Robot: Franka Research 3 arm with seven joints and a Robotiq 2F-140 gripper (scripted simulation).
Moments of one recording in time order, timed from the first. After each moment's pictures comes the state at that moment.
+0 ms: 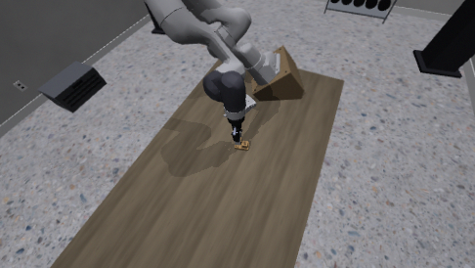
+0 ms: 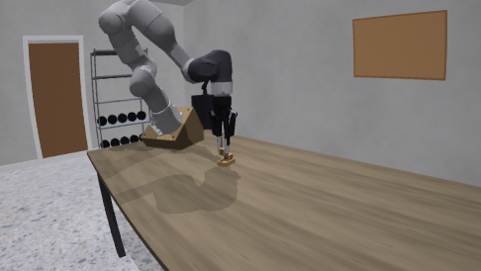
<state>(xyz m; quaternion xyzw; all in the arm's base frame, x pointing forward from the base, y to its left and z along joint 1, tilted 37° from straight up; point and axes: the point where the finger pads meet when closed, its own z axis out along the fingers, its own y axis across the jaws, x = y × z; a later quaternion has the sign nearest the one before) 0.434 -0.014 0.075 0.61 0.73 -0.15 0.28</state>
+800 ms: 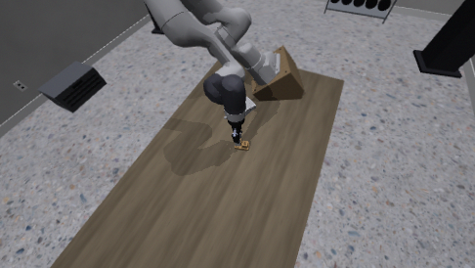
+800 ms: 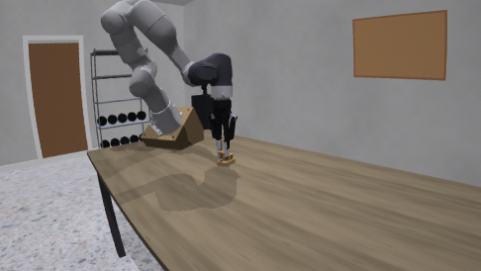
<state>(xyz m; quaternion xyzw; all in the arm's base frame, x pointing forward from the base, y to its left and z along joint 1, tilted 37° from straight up) 0.436 -0.023 0.064 0.61 0.73 -0.16 0.28</state>
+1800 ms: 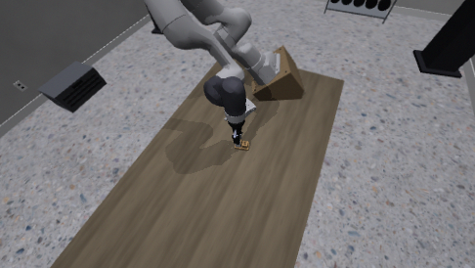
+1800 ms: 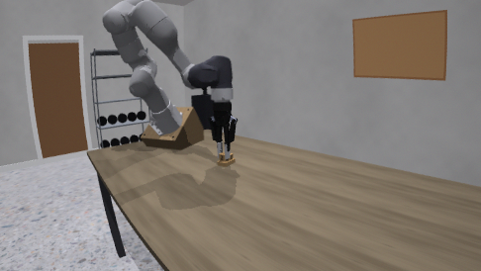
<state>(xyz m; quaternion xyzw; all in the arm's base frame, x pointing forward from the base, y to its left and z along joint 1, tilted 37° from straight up) 0.439 -0.027 0.056 0.61 0.73 -0.15 0.28</state>
